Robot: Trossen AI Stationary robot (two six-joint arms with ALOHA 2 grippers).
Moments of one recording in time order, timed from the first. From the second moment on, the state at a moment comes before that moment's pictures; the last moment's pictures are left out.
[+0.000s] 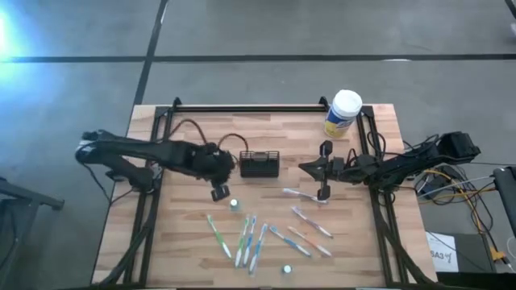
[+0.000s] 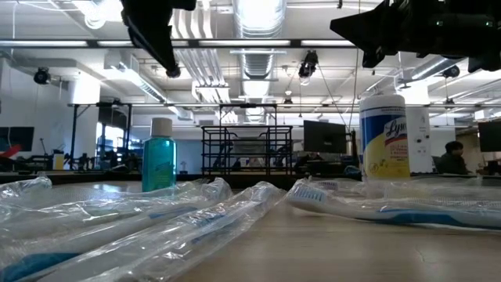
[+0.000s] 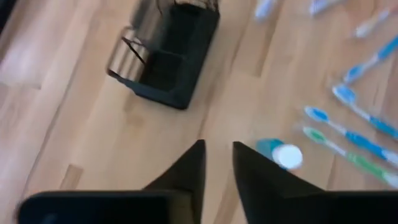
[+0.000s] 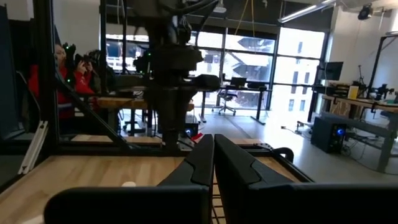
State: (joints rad) left arm -0.13 1.38 1.29 -1.00 -0.22 -0.42; right arm 0.12 1.13 0.24 1.07 0.24 -0.10
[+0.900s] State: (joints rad) left arm -0.19 1.68 1.39 -1.03 -0.08 -0.63; right arm 0.12 1.13 0.24 1.08 0.27 -0.16
